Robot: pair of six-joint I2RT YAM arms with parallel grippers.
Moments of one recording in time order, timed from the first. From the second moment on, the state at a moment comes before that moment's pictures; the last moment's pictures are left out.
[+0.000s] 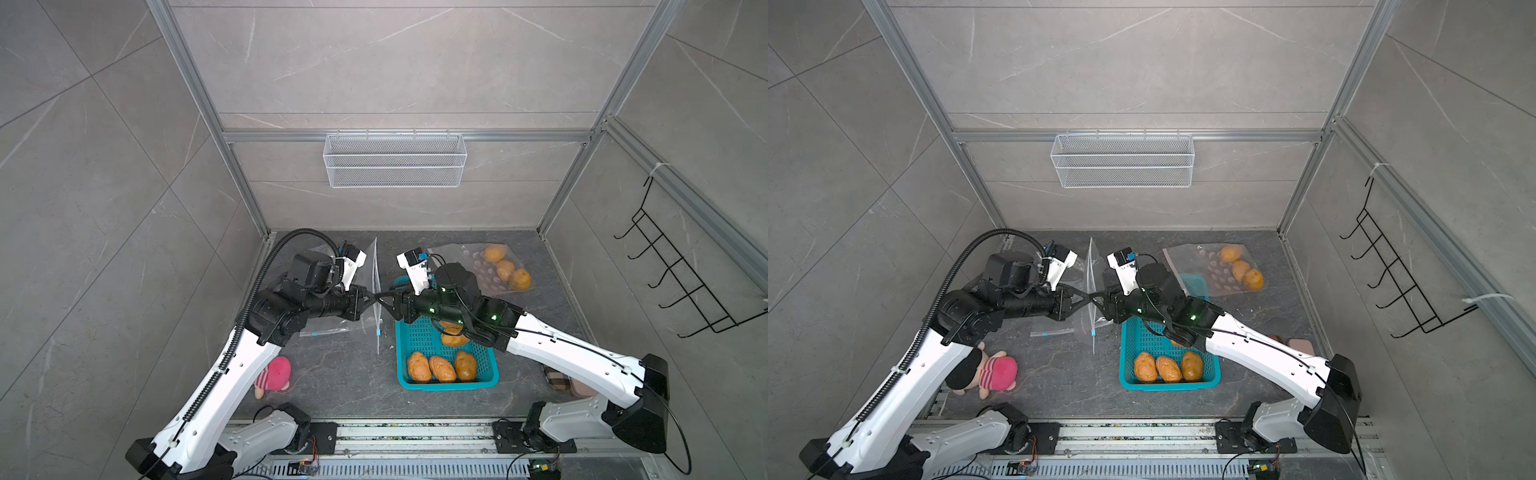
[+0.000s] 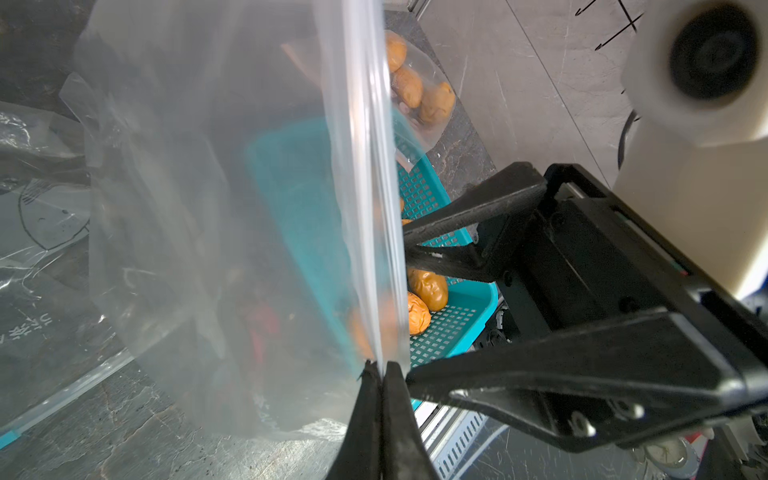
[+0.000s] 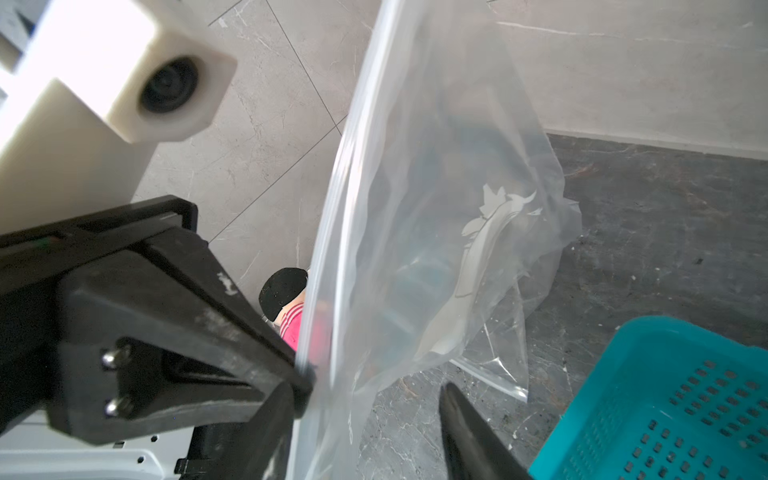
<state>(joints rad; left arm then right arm) -0.56 1.08 1.37 -0.97 0.40 -0.32 0.95 1.37 1.24 -0.19 -0.10 0.42</state>
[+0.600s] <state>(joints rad) -0.57 1.07 1.44 -1.01 0.40 -0.32 0.95 1.45 1.33 -0.24 -0.12 0.41</state>
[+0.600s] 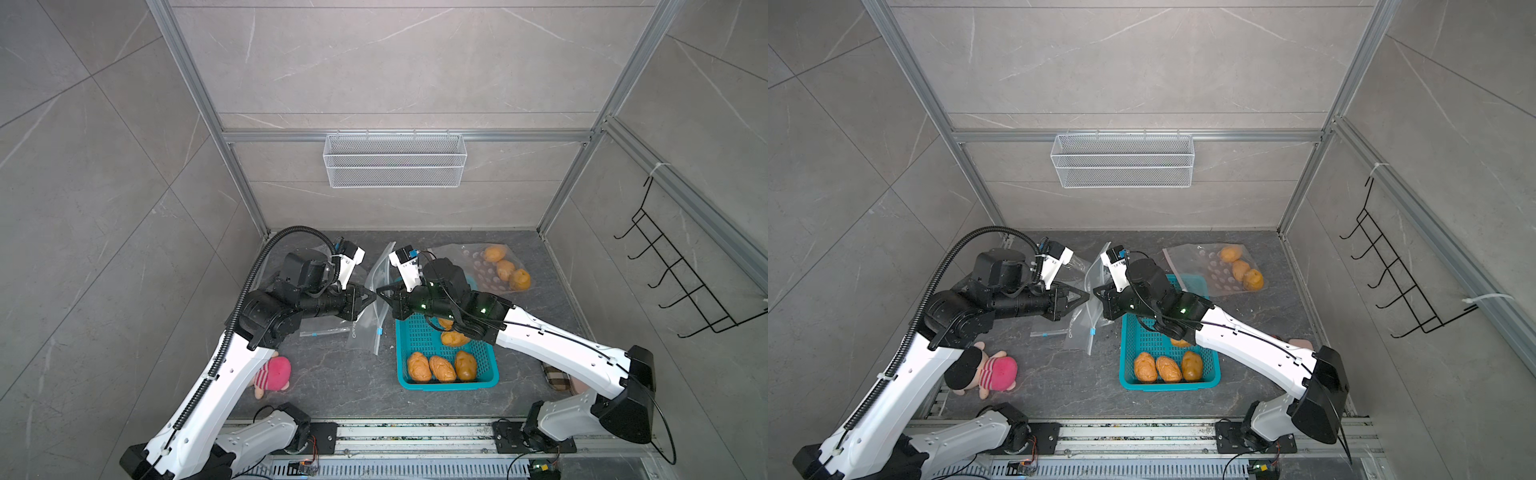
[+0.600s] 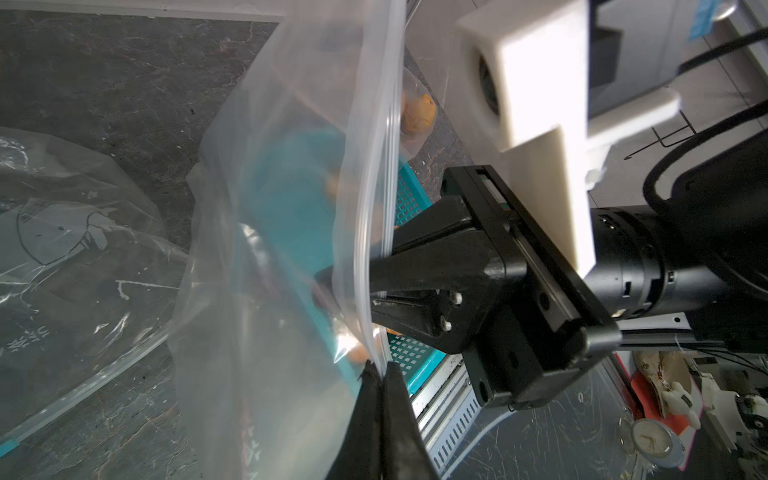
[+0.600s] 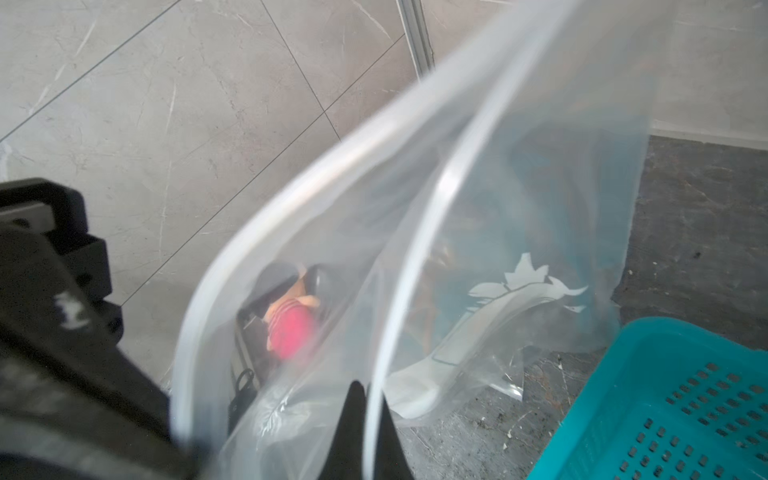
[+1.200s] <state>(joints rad) -0.57 1.08 1.43 -1.03 0.34 -0.37 0.98 1.48 1.33 -0.24 -0.15 0.41</state>
